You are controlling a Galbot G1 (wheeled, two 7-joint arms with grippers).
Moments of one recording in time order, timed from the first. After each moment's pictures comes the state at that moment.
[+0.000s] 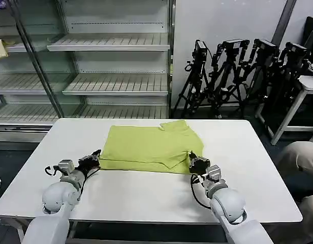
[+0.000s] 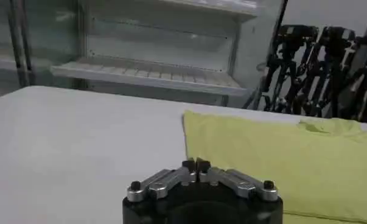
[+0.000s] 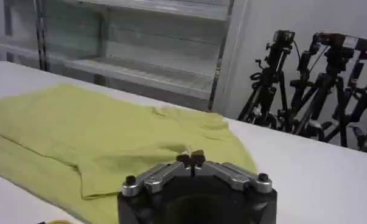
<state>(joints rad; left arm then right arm) 0.98 -1.20 -0.53 -1.64 -0.49 0.49 0.06 -1.00 1.22 0.23 1.82 0.22 -0.47 0.03</state>
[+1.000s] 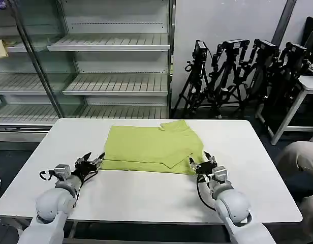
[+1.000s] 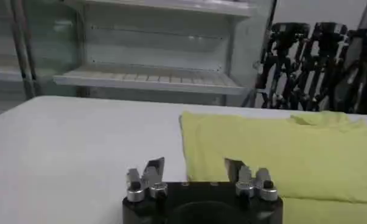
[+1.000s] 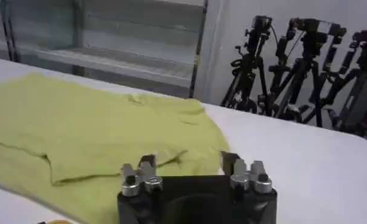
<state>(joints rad) 1.12 -1.17 -0.56 -1.81 -0.49 0.53 0.04 -1.12 1.18 0.31 1.91 0.26 -0.54 0.08</state>
